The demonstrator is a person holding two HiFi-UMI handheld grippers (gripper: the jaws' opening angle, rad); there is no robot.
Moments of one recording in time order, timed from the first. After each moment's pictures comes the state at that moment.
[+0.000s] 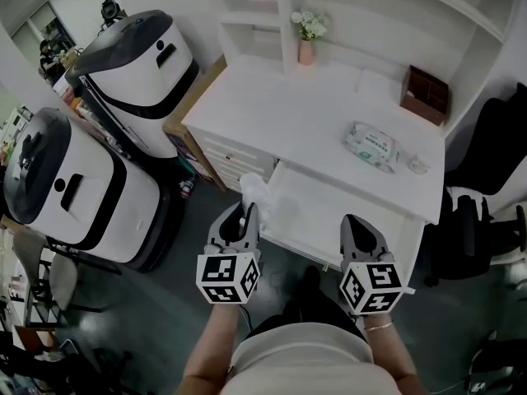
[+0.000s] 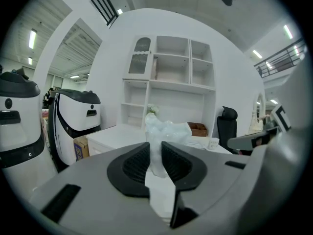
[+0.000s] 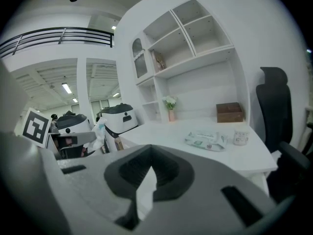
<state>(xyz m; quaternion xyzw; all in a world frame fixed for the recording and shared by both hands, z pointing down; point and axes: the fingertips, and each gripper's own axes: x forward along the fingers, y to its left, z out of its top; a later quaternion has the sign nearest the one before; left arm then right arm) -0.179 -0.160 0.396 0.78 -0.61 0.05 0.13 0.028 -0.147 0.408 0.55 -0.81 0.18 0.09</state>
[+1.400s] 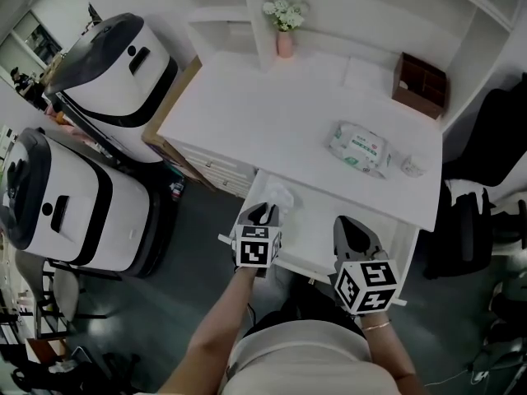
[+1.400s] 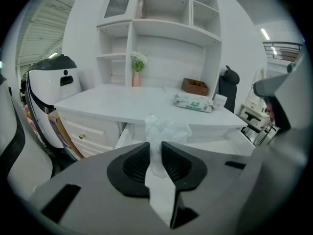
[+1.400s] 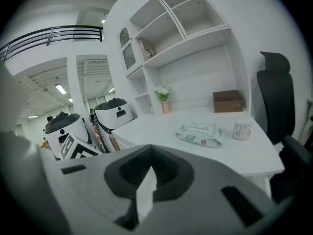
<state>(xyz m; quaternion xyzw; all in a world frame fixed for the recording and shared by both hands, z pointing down) -0.094 -0.258 0.563 0.77 -0.53 0.25 0.24 0.064 -0.203 0.442 0.54 -0.80 0.23 0.11</state>
